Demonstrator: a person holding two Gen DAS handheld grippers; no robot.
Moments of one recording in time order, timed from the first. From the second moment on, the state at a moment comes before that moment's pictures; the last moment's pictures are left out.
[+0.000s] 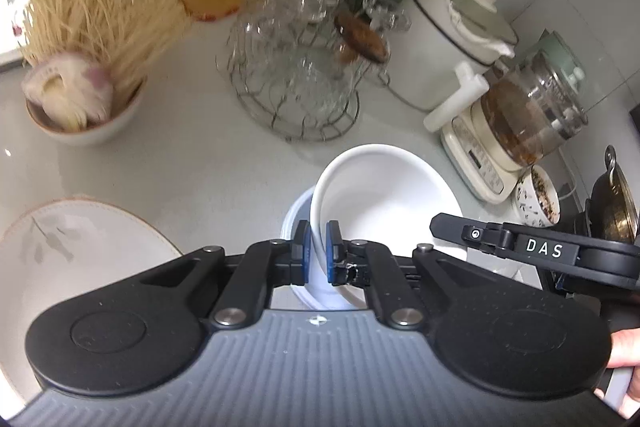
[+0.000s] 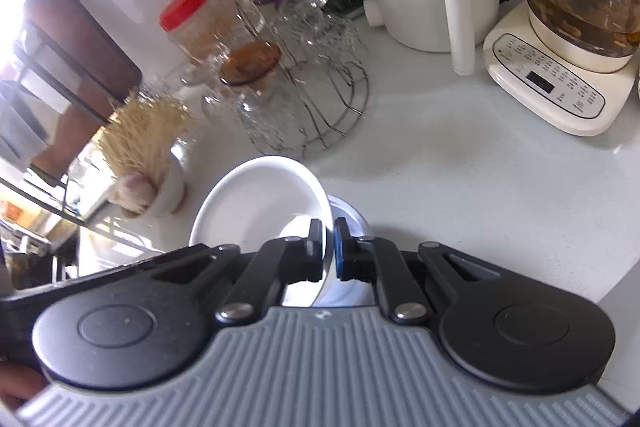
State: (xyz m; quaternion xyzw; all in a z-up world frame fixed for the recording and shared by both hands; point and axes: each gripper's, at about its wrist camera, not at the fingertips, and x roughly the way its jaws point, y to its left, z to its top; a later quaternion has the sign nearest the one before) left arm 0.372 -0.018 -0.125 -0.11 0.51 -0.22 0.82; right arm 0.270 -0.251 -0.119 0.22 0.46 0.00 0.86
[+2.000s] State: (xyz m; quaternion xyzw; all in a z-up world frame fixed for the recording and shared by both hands) left arm 0.386 -0.041 -0.160 -0.12 0.55 -0.19 0.81; right arm 0.287 -0.277 -0.197 0.31 0.51 0.02 0.80
